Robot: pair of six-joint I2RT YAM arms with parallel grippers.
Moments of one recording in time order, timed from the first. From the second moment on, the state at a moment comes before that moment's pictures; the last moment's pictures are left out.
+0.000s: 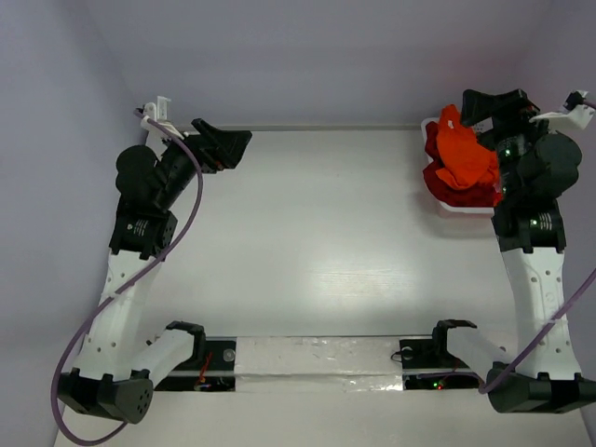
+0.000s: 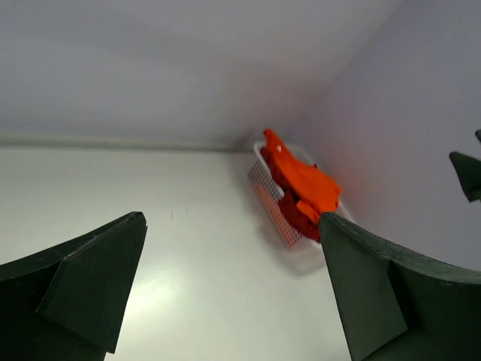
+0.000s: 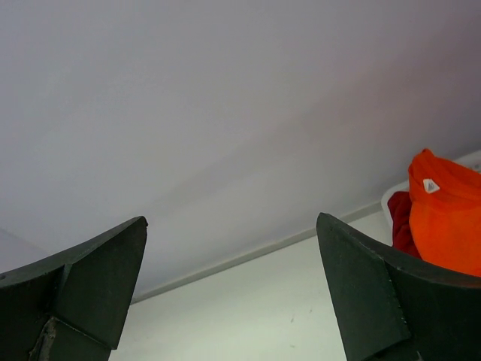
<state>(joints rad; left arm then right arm) -0.19 0.98 1.19 -0.07 0.32 -0.61 -0.03 0.99 1.32 -0.08 0.03 0.61</state>
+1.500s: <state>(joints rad) -0.15 1.15 1.36 -0.51 0.19 -0.62 -0.03 2.07 2.35 -0.90 0.50 0.56</state>
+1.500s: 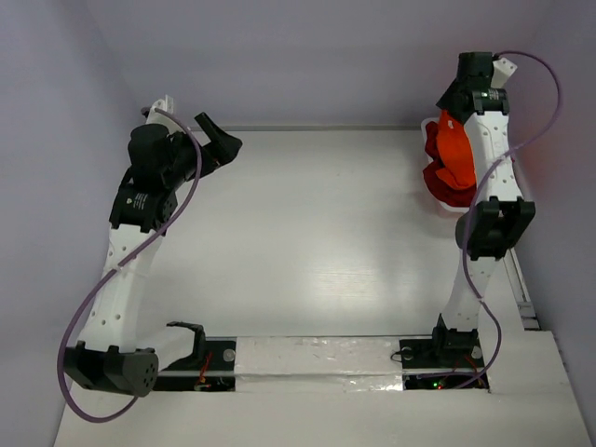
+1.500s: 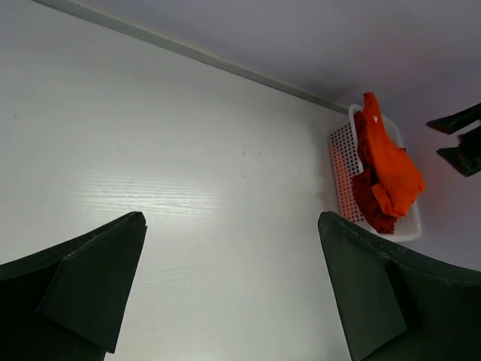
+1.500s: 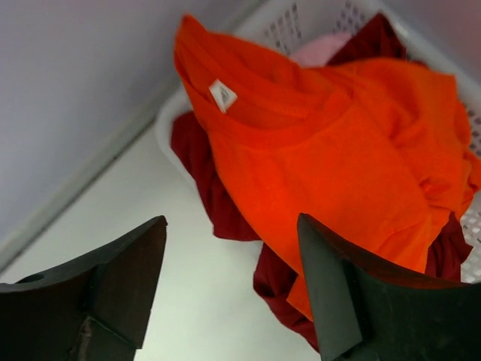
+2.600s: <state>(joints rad) -0.15 1.17 1.33 -0.55 0.17 -0.65 -0.19 2.00 2.07 -0.88 0.37 0.64</state>
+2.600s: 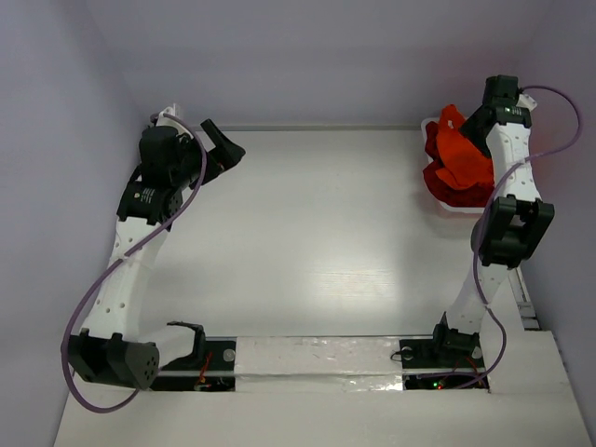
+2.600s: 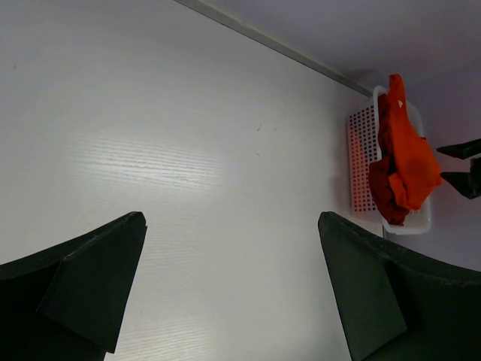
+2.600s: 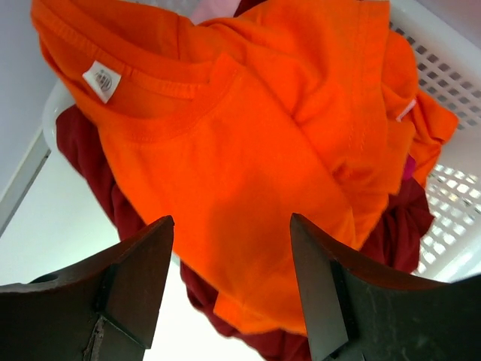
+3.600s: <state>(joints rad) -0.15 1.20 1.42 -0.65 0.21 -0.64 -0.27 2.12 2.06 -0.96 0.32 0.77</state>
